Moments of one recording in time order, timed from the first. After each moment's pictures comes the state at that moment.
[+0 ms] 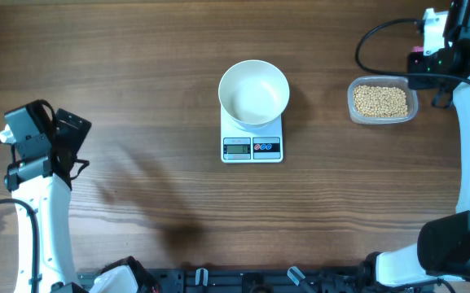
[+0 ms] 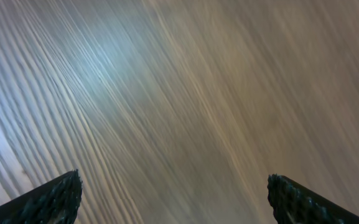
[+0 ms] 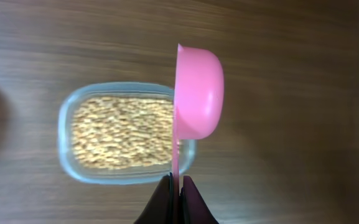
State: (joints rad) left arm 0.40 1.26 0.89 -0.58 -0.10 -0.68; right arm -0.17 1.67 1.66 -1.04 0.12 -0.27
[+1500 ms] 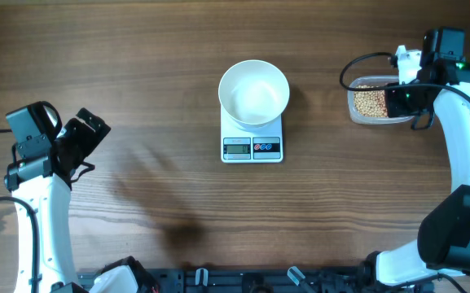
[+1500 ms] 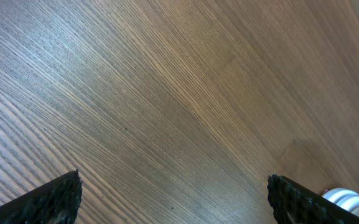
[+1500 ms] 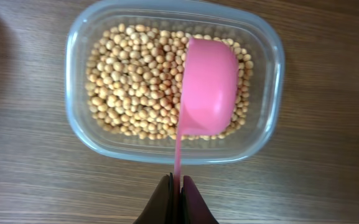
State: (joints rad) left arm 0.40 1.26 0.89 -0.61 0.16 -0.49; right arm -0.18 1.70 1.41 -0.97 0.01 -0.28
